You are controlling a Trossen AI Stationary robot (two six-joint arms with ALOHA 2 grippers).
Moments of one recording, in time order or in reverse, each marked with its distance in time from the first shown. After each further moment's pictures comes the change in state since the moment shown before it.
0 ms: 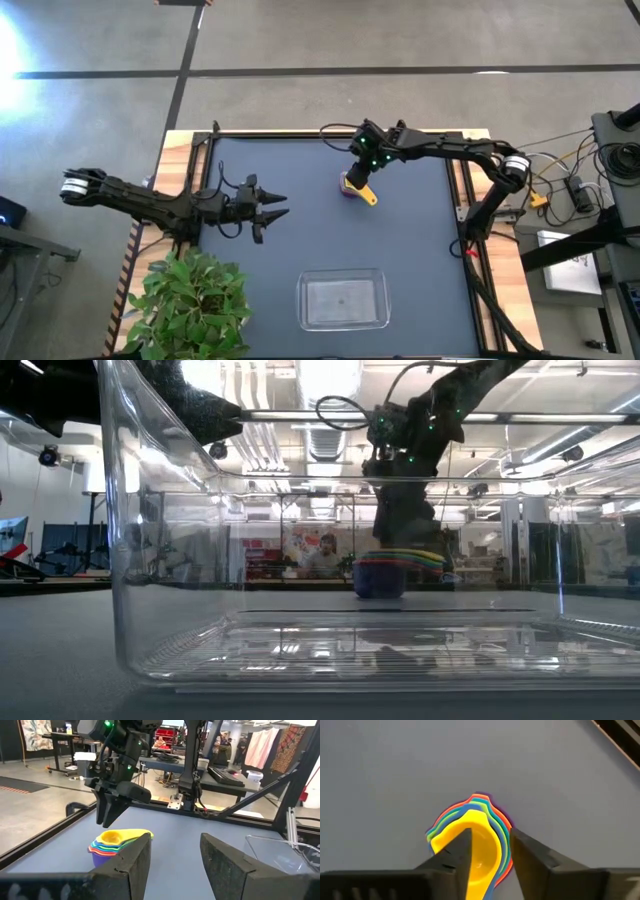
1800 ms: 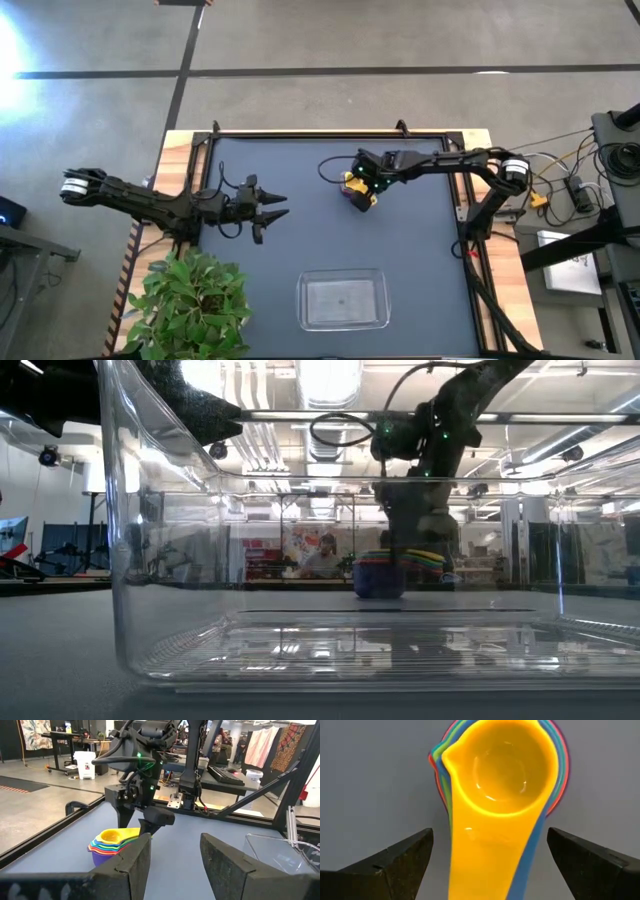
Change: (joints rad) left arm 0.000 0.000 0.000 -0.005 0.000 0.000; right arm 0.140 -0.004 -0.142 -0.014 0.108 0.132
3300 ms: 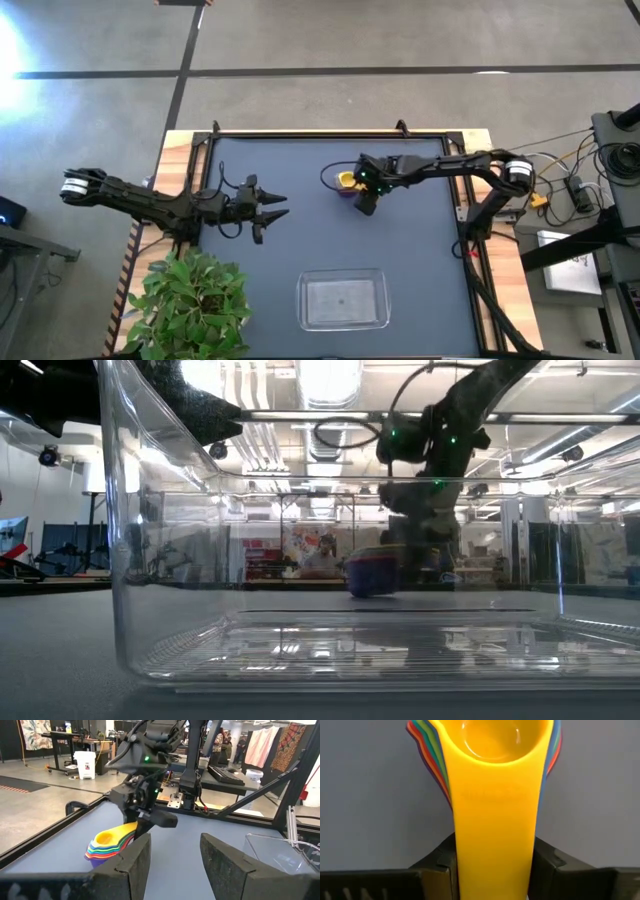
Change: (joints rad) left arm 0.000 0.000 0.000 0.000 0.000 0.000; right arm 0.028 -0.025 -0.056 0.035 0.077 -0.118
